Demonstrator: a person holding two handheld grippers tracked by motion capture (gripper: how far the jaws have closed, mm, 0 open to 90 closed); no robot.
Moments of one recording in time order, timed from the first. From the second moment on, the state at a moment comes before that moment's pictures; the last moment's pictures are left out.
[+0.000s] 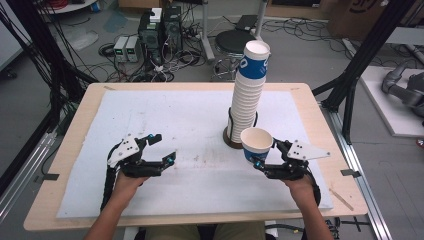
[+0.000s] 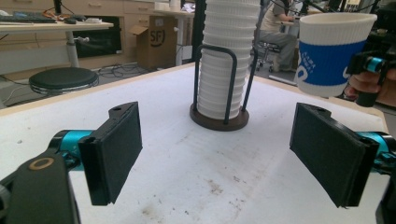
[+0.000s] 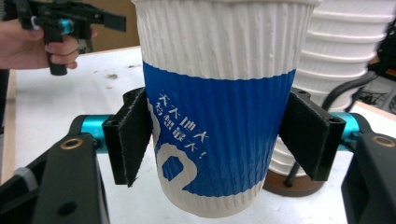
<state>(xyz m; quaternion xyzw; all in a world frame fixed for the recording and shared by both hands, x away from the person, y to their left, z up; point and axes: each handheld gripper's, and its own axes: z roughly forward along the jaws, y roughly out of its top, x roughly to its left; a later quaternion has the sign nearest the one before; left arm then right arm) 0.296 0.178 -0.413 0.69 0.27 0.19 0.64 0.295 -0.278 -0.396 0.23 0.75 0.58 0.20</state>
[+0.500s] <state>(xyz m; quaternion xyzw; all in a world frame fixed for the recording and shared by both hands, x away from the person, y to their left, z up) 0.294 0.182 -0.413 0.69 0.28 0.20 0.64 0.291 -0.285 -0.392 0.23 0.75 0.59 0.21</state>
